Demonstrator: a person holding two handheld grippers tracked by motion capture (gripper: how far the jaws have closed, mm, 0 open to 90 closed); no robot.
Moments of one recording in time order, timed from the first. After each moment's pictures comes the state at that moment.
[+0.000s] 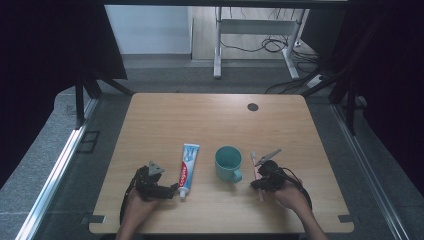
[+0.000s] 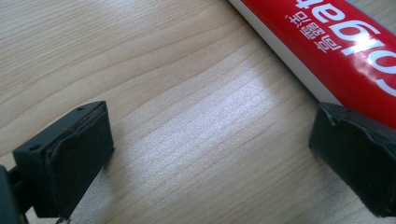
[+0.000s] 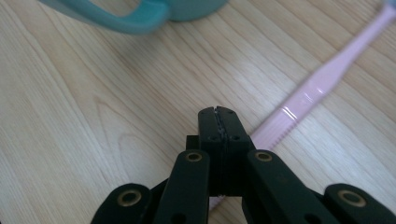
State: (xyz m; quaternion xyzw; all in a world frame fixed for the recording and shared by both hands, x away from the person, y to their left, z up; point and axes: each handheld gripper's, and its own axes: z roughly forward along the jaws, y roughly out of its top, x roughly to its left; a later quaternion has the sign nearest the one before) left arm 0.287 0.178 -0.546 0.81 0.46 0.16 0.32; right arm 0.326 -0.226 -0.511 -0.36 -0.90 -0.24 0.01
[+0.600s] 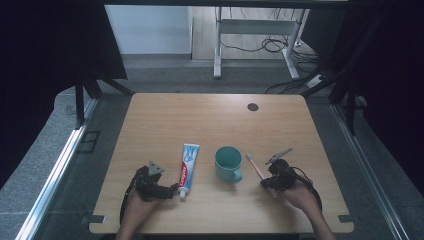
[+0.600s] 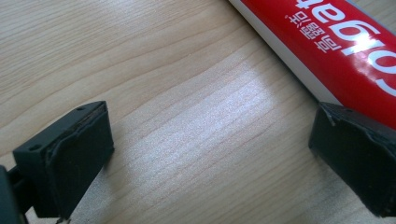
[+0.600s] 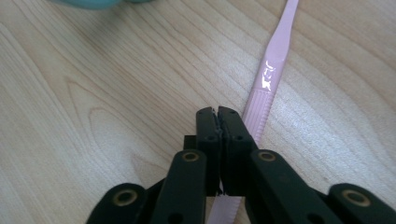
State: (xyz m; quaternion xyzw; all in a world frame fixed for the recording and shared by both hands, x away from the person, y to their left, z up) left arm 0.287 0.178 -0.546 0.81 0.46 0.16 0.32; right arm 0.326 -0.252 -0.505 -0.38 -0.89 -0.23 -0.01
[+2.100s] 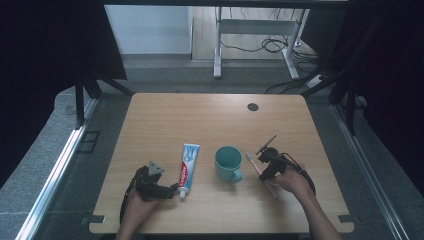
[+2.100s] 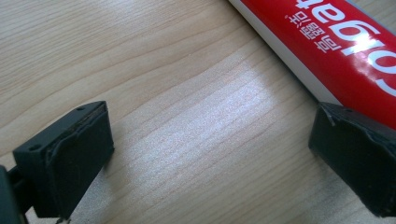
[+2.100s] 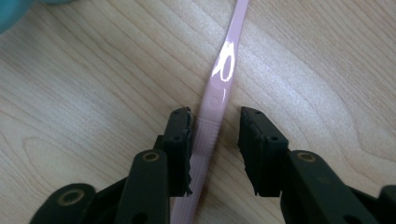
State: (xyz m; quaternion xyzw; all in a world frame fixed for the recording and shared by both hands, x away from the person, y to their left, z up) left arm 0.287 0.178 -0.546 0.81 0.46 0.16 0.32; right arm 0.369 -0.226 -0.500 -0.40 -0.91 -0.09 -0.02
